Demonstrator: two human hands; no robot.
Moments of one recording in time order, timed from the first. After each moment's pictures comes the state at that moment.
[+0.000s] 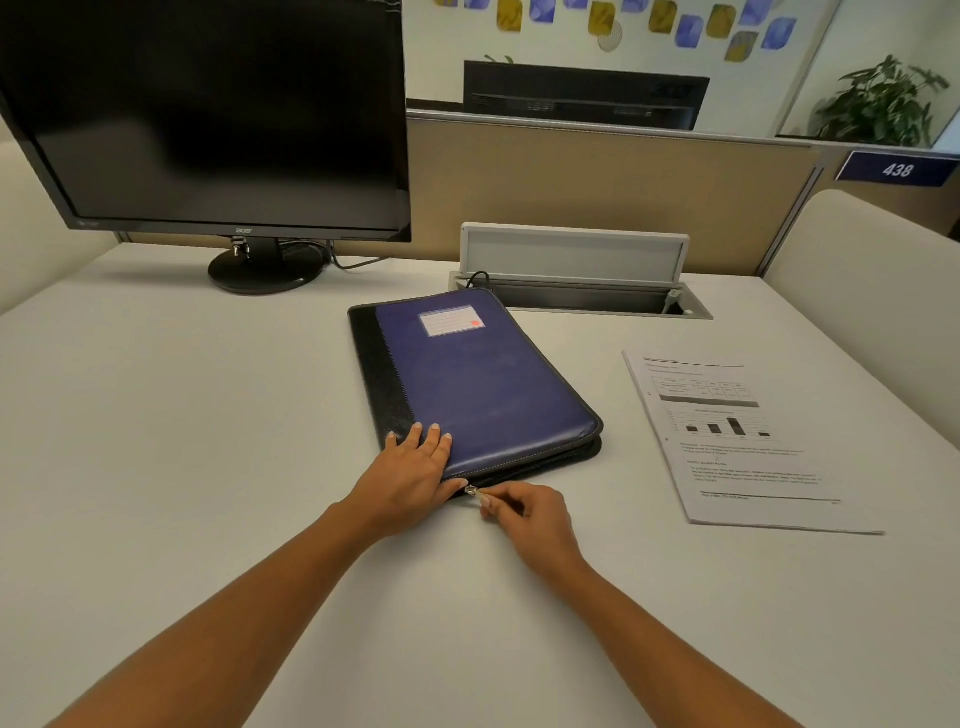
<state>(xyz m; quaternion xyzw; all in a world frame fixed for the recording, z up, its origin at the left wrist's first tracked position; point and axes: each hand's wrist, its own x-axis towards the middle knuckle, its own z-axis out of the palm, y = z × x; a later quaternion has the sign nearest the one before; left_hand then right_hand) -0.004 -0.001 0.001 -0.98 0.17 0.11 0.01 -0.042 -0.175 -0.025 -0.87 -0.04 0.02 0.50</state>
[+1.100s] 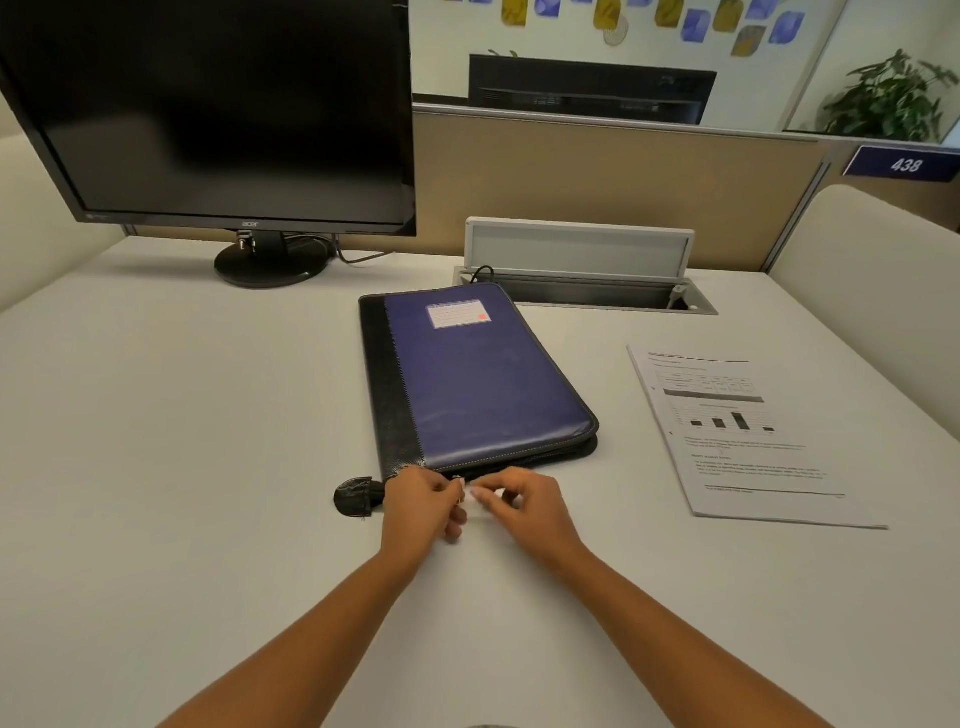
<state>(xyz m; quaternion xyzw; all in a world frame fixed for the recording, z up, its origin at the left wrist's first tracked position) -0.046 -0.030 -0.009 -0.83 -0.12 0.02 -0.55 -0.039 -0.170 -0.023 -0.87 -0.12 -0.01 0.47</state>
